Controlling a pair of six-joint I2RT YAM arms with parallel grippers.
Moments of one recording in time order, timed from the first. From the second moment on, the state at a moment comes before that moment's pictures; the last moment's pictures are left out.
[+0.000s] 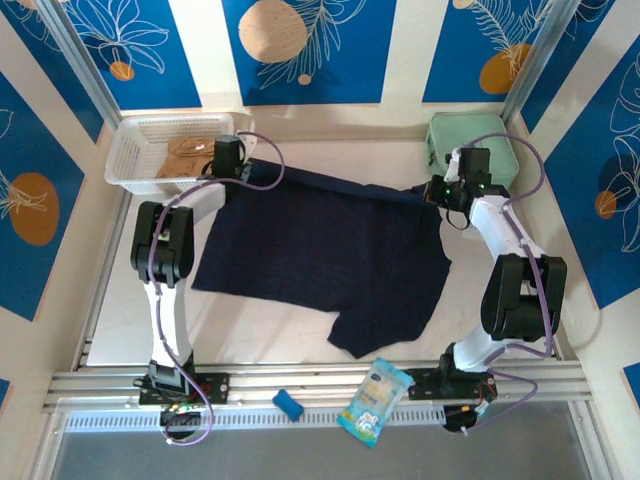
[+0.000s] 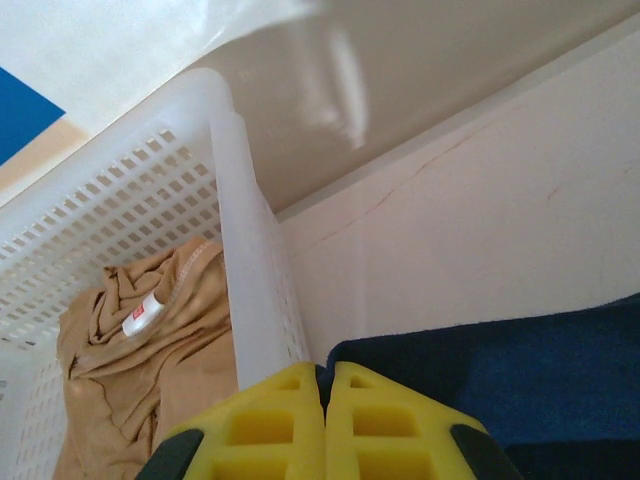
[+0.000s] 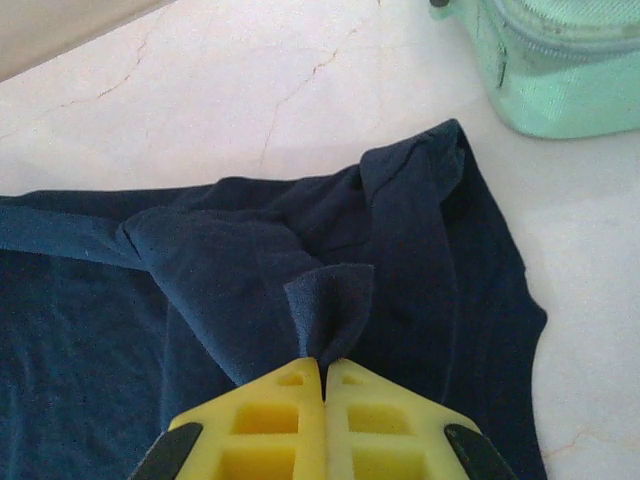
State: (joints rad) left arm -0.20 2.13 1.54 0.10 -0.25 0.43; right arm -0.06 1.58 1.20 -0.46 -0.23 0.26
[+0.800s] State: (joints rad) left arm -0.23 2.00 1.29 0.12 -0.29 0.47; right arm 0.08 1.59 1.13 -0.57 -0.12 0.26
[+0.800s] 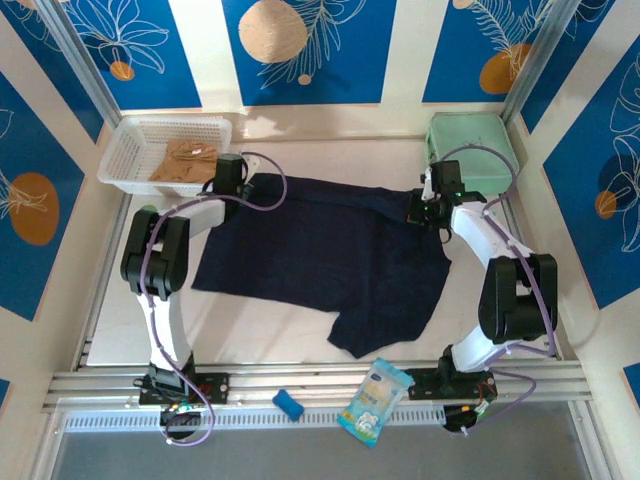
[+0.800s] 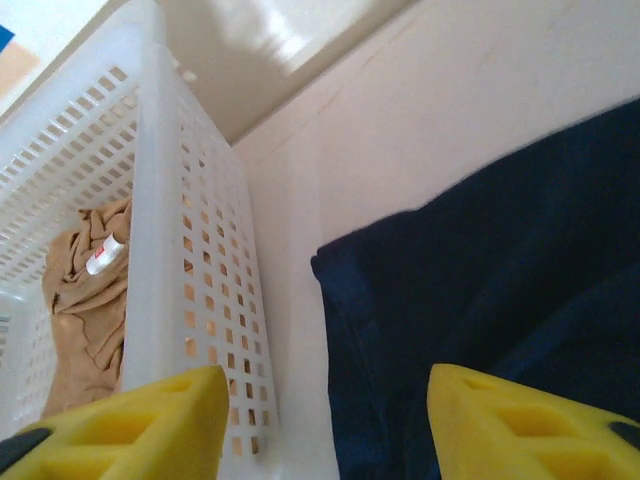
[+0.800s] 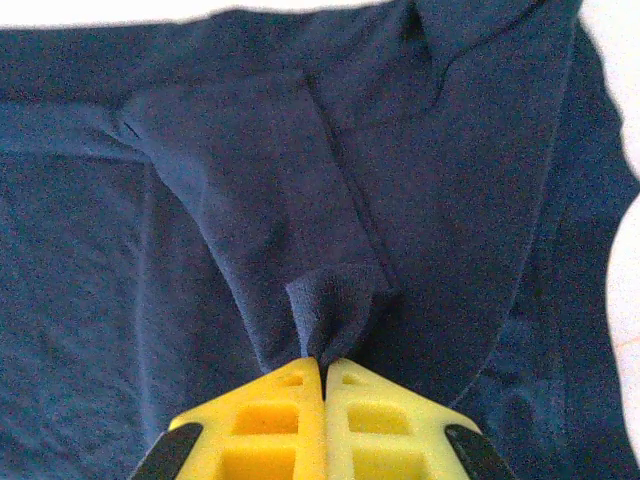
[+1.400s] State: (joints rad) left arm -0.26 1.96 1.43 -0.06 -0.21 0.39; right arm 0.12 1.79 1.23 -0.77 -0.06 0.30
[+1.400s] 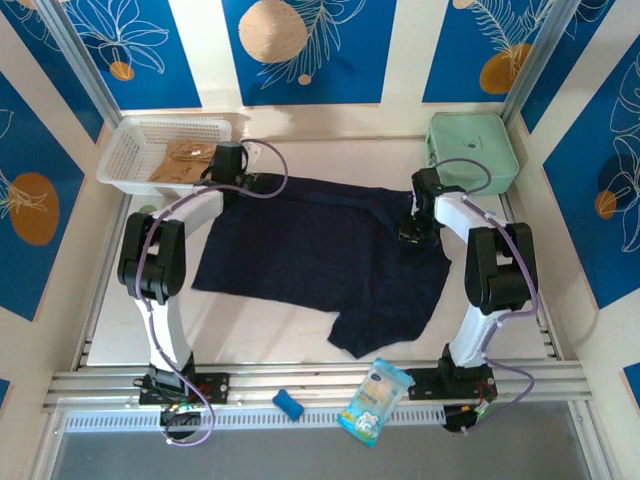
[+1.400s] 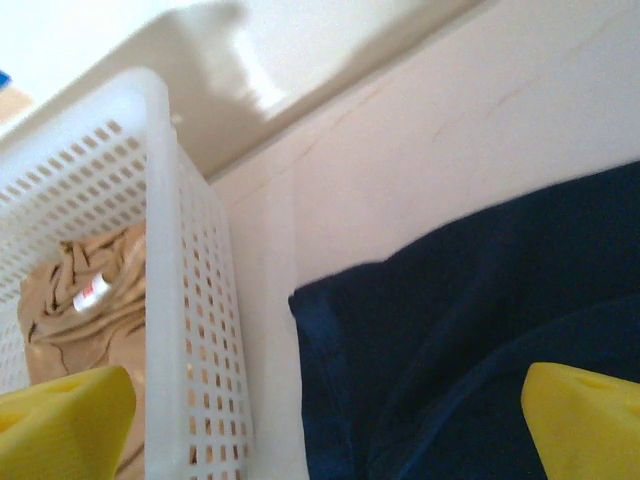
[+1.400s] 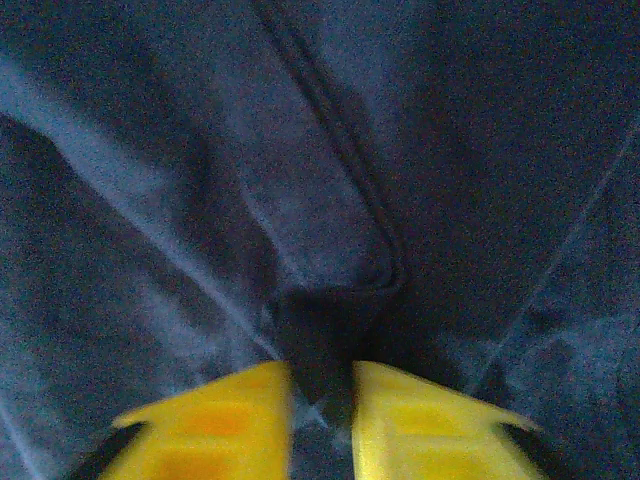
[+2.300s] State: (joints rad) left arm -0.49 1.38 1.17 -0.50 -0.16 -0.12; right arm 0.09 2.24 1.83 -0.90 -0.19 0.08
